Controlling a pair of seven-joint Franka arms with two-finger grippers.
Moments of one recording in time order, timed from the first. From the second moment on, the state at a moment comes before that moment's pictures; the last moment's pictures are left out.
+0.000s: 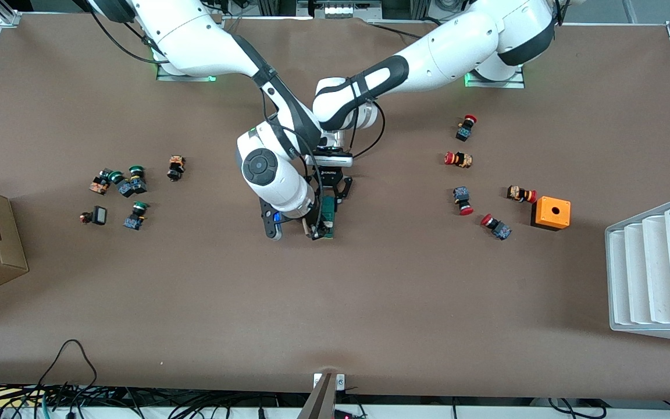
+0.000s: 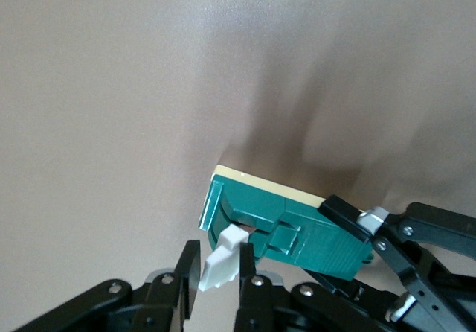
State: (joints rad) left arm -0.42 1.00 -0.66 -1.70 2.04 2.05 -2.35; right arm 0.62 0.78 0.04 -1.45 0.25 2.43 1.76
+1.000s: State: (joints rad) left arm -0.42 1.00 -0.66 -1.70 2.04 2.05 -2.35; right arm 0.61 0.81 0.04 -1.43 0.25 2.44 1.74
